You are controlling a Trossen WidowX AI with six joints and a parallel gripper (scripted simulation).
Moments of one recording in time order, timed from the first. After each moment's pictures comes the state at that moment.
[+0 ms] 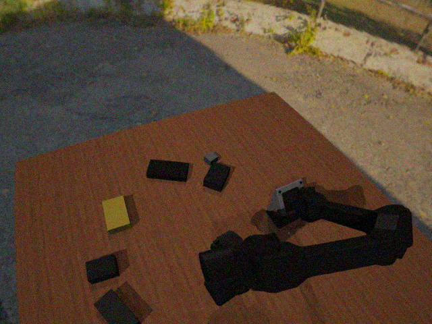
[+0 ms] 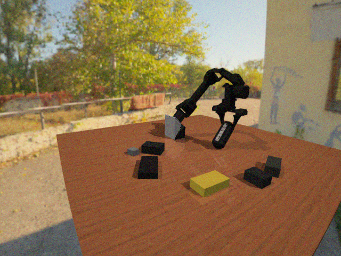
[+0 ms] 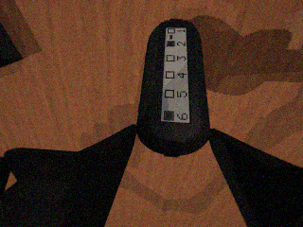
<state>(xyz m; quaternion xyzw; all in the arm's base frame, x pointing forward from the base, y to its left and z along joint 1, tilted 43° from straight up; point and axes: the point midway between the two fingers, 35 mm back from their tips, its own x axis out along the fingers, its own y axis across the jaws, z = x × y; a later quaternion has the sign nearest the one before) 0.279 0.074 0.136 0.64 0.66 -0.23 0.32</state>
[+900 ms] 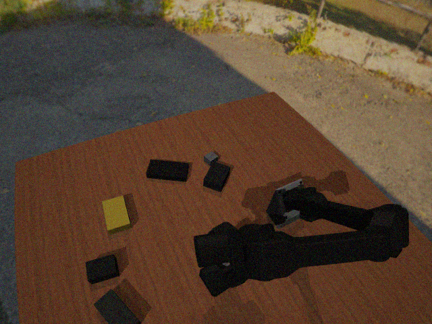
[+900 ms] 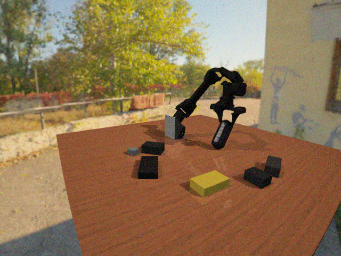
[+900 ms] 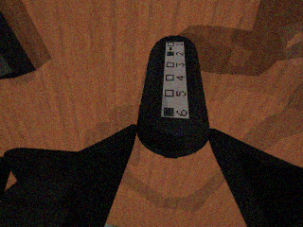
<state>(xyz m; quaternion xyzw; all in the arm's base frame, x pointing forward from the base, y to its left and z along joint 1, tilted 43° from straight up) 0.282 0.052 0.130 0.64 0.66 -0.23 0.32</state>
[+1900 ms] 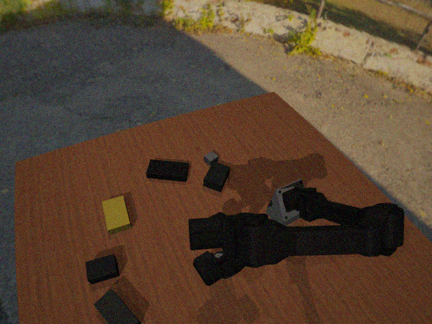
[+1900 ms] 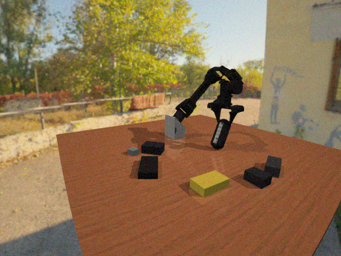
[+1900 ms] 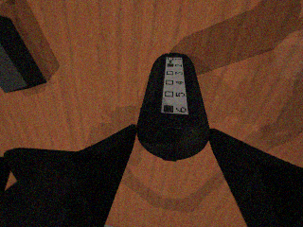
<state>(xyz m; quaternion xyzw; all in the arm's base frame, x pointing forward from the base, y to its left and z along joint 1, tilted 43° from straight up) 0.286 0.028 0.119 0.64 0.66 -0.23 0.32</state>
